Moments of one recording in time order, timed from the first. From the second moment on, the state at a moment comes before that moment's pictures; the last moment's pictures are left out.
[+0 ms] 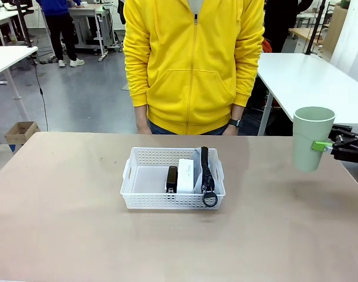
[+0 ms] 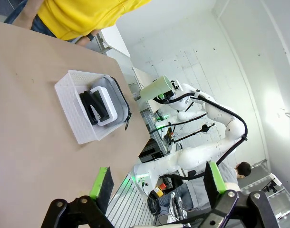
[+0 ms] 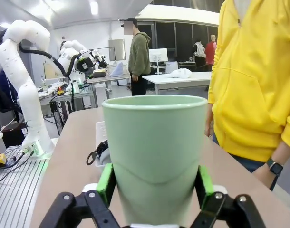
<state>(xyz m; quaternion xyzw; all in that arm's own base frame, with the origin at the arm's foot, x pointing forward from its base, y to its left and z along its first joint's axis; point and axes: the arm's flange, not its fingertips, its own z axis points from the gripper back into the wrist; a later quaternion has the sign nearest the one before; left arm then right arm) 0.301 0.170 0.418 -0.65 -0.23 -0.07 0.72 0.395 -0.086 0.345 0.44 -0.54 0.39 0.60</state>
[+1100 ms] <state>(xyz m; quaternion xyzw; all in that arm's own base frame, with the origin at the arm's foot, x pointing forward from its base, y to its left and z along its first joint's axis) 0.301 0.170 0.418 -0.65 -0.23 -0.07 0.72 0.395 0.007 0.390 0.45 -0.48 0.47 0.59</state>
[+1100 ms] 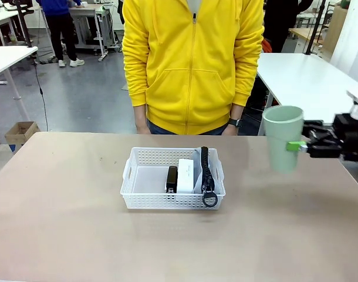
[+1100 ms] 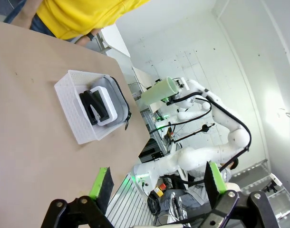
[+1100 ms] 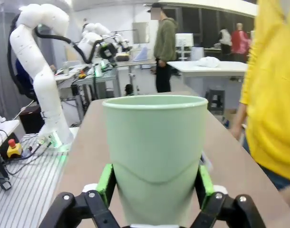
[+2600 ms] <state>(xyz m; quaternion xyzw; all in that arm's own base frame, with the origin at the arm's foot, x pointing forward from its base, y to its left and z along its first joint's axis) 0.302 0.169 0.418 -0.65 -0.23 -0.07 0.72 0.417 0.370 0.475 0.24 -0.14 0.46 0.84</state>
